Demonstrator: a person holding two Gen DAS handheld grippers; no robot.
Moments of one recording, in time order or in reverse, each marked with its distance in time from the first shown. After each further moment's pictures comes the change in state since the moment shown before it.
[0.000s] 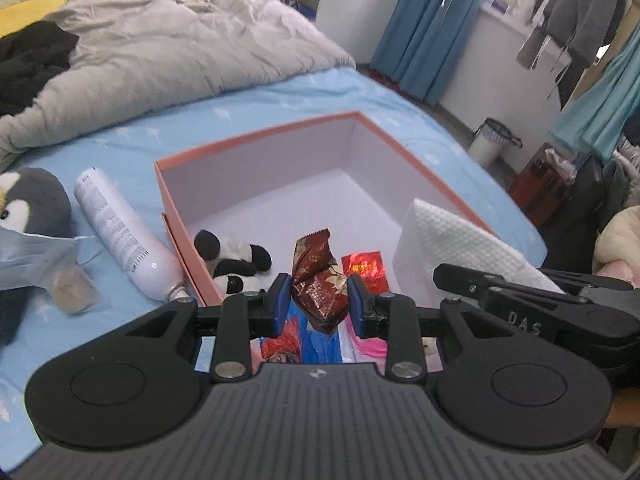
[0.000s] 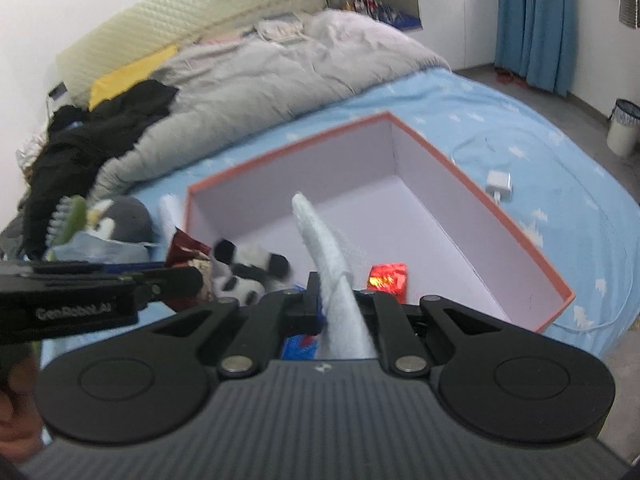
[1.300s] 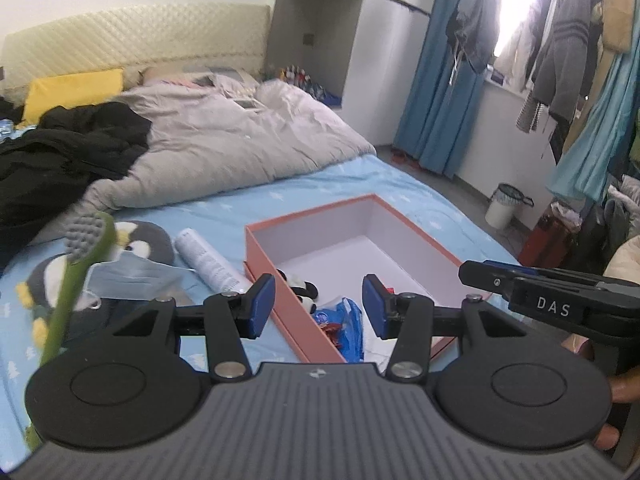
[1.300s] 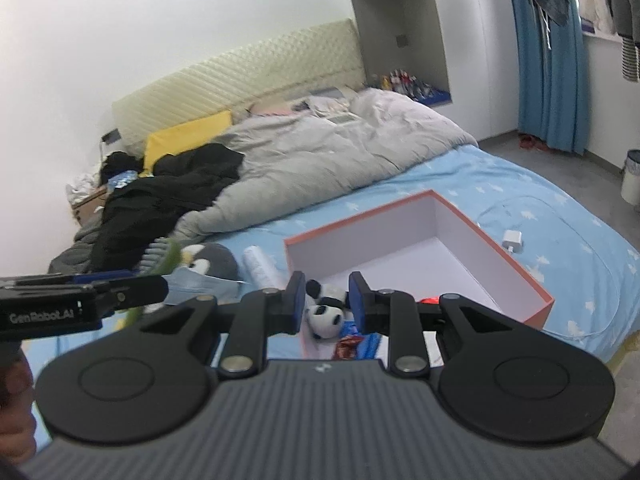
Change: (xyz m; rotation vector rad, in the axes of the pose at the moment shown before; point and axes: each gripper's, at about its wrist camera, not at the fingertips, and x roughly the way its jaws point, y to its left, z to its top) left arm -0.233 -0.004 -0.080 0.015 -0.294 0.107; right arm -0.158 0.061 -0.028 -0.040 -0.241 0.114
